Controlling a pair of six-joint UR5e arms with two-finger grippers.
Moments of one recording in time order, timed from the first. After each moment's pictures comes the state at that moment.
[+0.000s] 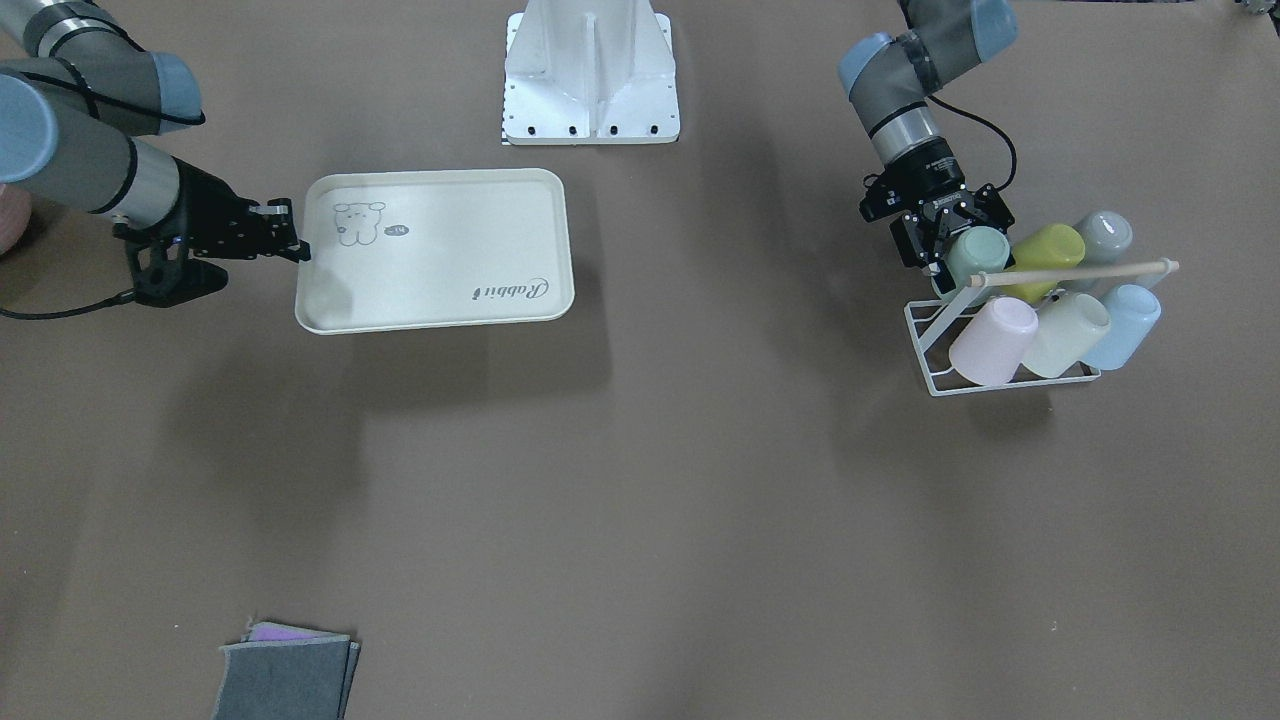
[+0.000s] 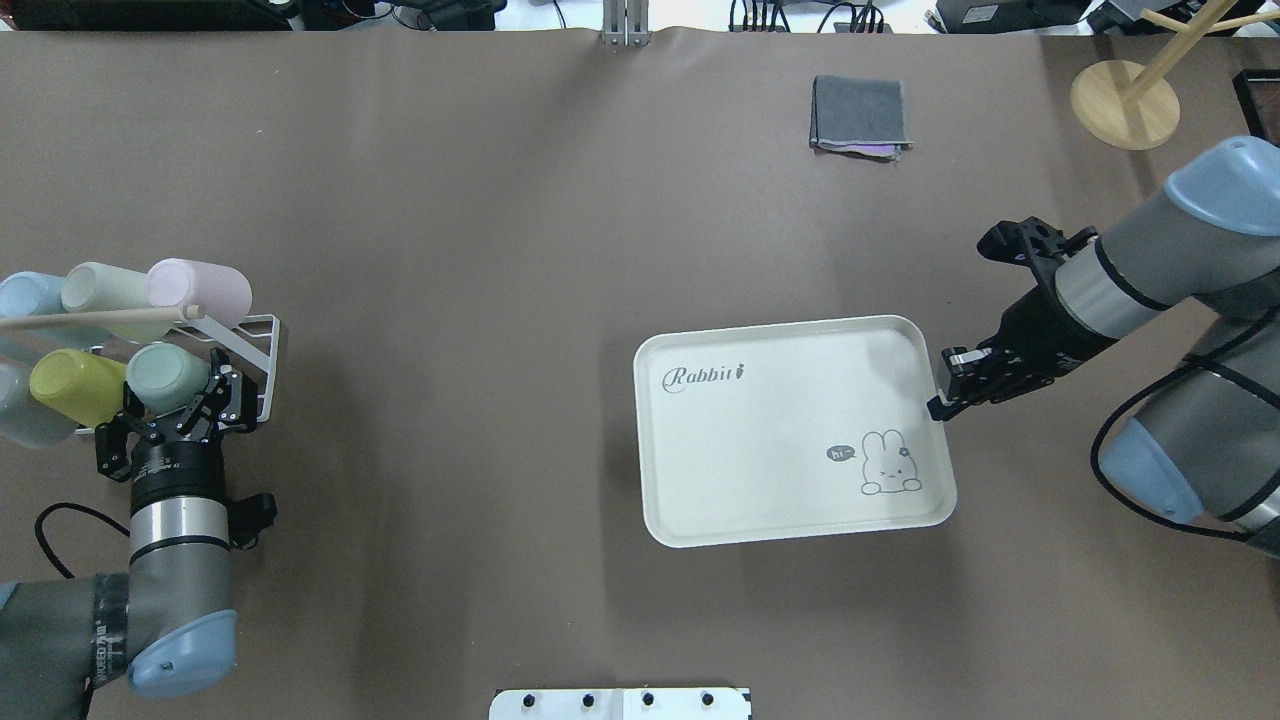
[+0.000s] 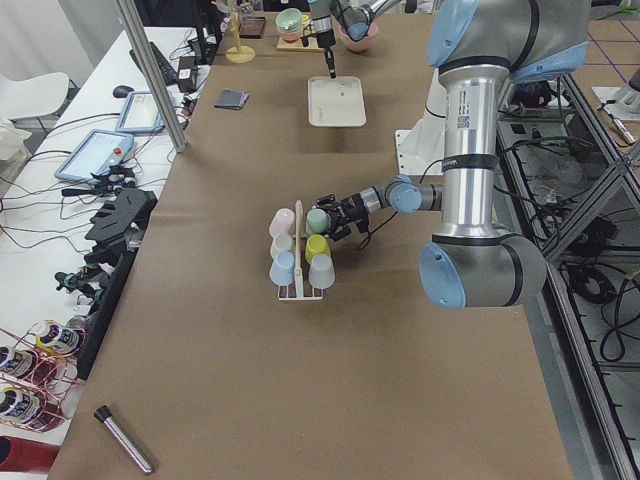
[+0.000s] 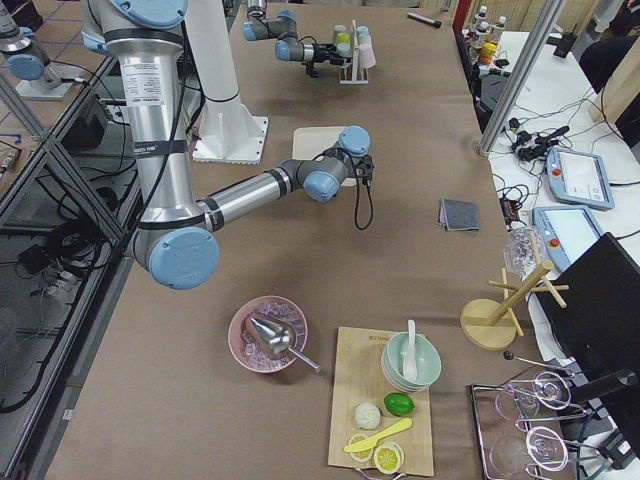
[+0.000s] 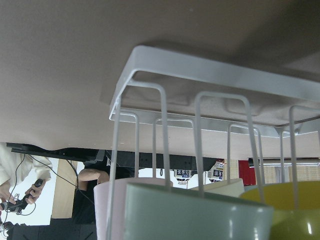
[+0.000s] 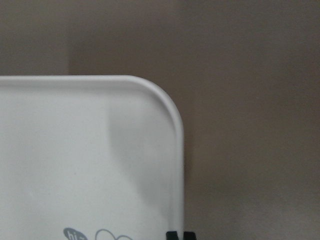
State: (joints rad) left arm -0.16 -1.51 -1.94 -1.37 -0.43 0.83; right arm 0.82 -1.42 1.83 -1.15 2.50 0.97
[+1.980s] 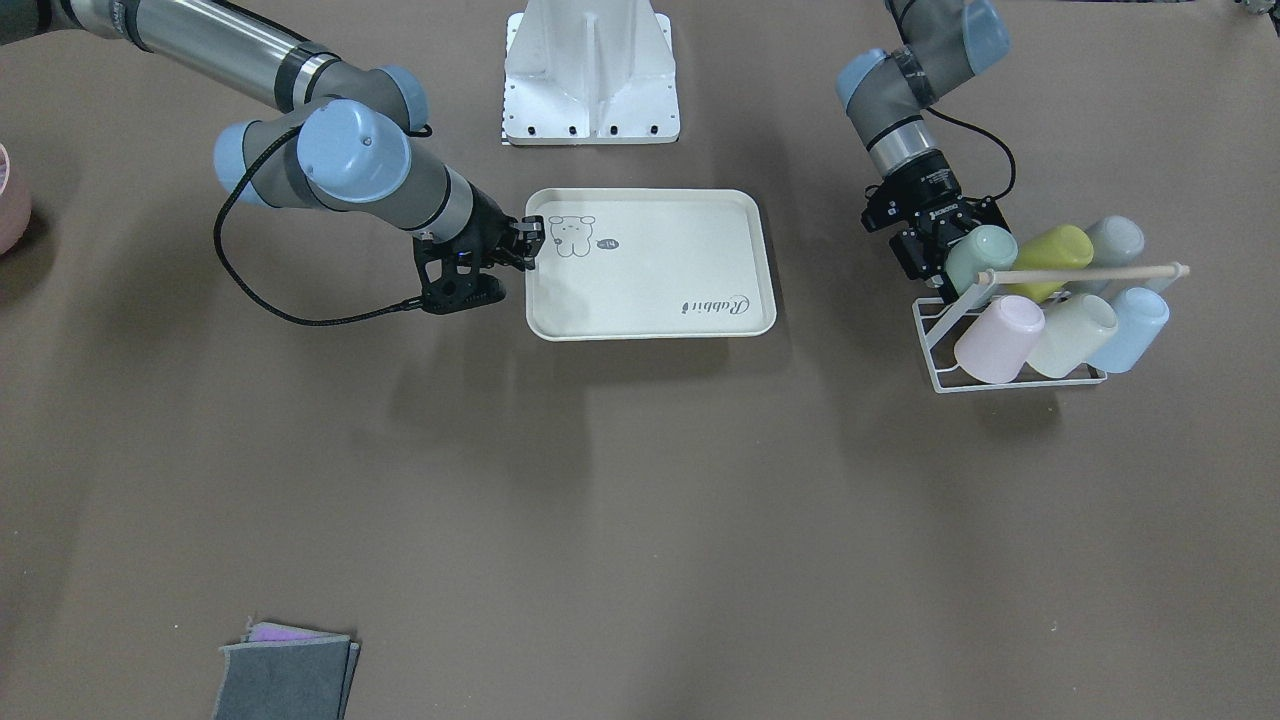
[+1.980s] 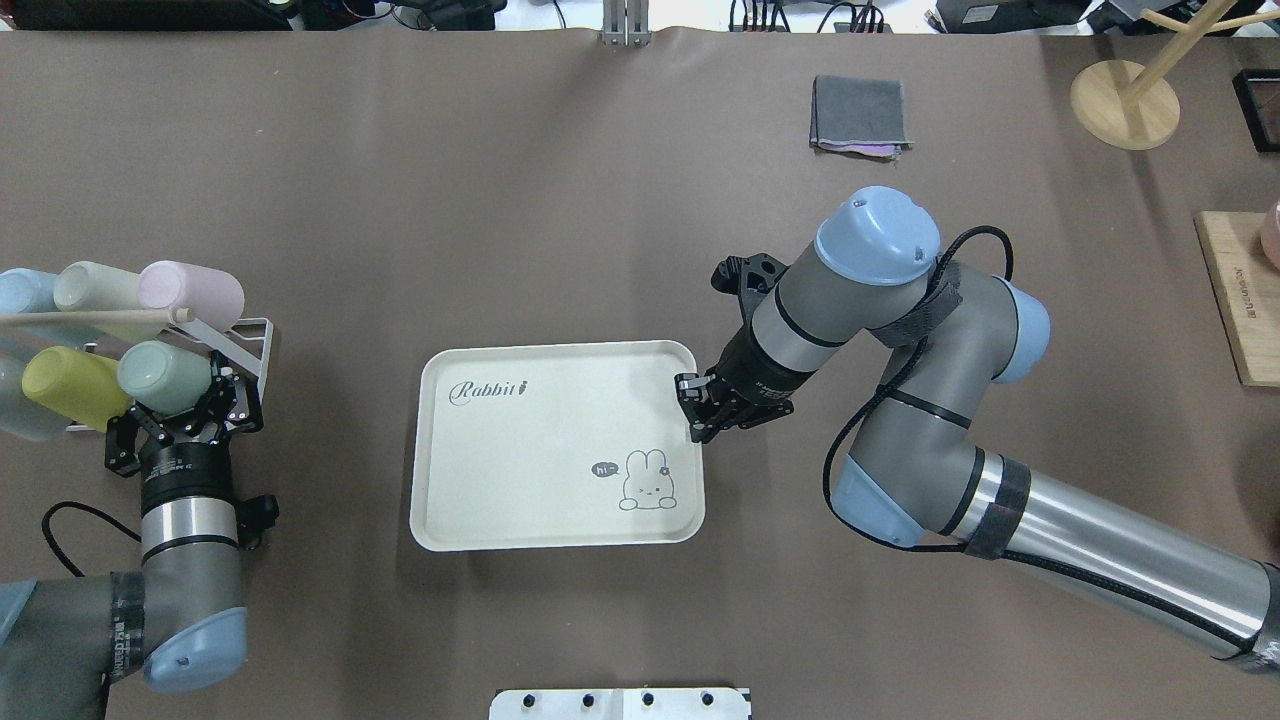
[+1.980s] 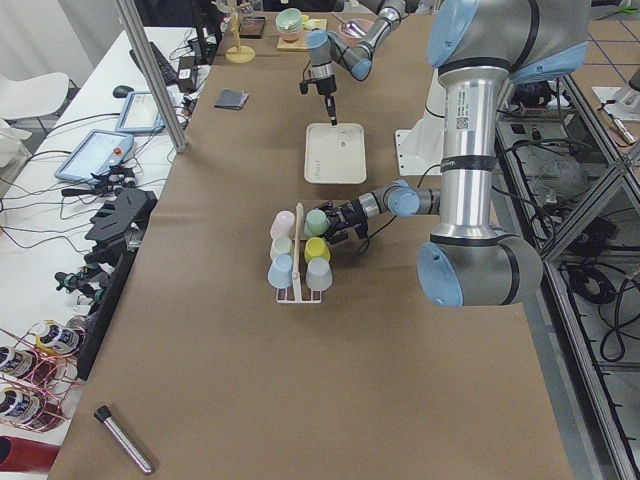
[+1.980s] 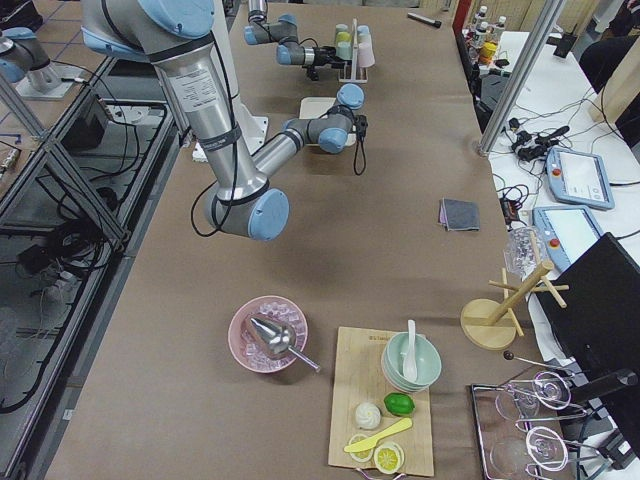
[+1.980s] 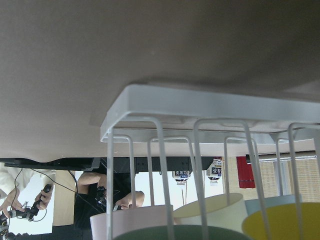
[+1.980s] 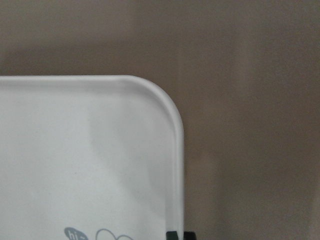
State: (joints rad) left arm -0.17 -1.53 -1.91 -1.35 -0.42 0.87; right arm 0.59 -1.04 1.60 -1.14 2.32 1.25
